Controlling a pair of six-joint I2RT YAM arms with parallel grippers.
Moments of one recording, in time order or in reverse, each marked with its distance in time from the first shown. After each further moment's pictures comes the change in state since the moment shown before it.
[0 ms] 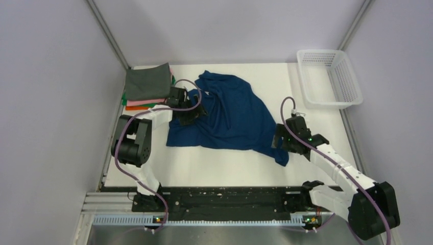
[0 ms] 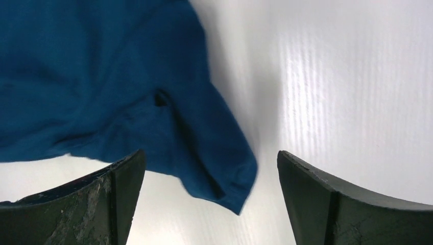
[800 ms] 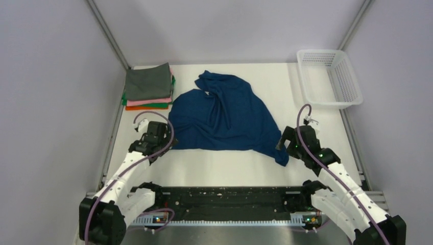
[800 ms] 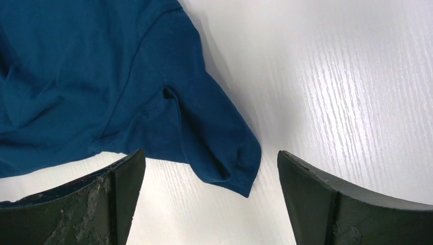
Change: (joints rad) left arm 0.017 -0.854 -0.477 -0.430 -0.573 -0.199; right arm 0.000 -0.323 -0.089 -0.026 -0.002 0.142
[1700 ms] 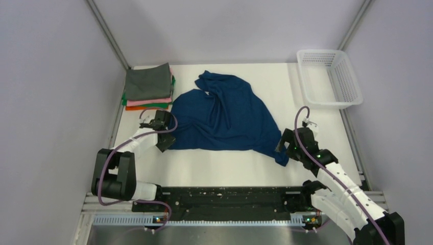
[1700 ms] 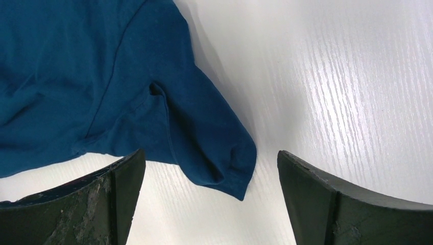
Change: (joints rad) left arm 0.066 0.453 0.111 0.077 0.029 -0.069; right arm 0.000 0.017 -0.049 0.031 0.000 0.006
